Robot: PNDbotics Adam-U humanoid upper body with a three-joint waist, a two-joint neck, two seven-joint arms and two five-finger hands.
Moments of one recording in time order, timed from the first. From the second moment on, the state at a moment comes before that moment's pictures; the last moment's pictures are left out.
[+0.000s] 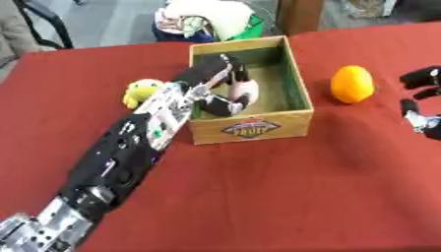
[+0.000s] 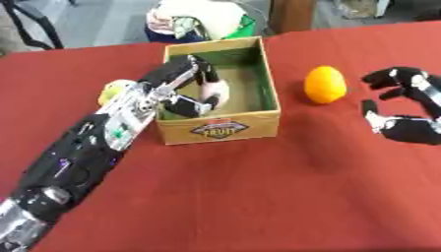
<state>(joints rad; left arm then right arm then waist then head) -0.85 0.22 -0.34 -1.12 -0.74 -0.06 -0.16 -0.47 -0.59 0.14 -1.56 0.19 -0.03 0.27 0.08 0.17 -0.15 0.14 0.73</state>
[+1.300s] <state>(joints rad) -0.77 0.51 -0.18 -1.20 -0.80 0.06 -0.18 -0.46 -0.59 0.14 -1.56 0.19 -0.03 0.27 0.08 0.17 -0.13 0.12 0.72</state>
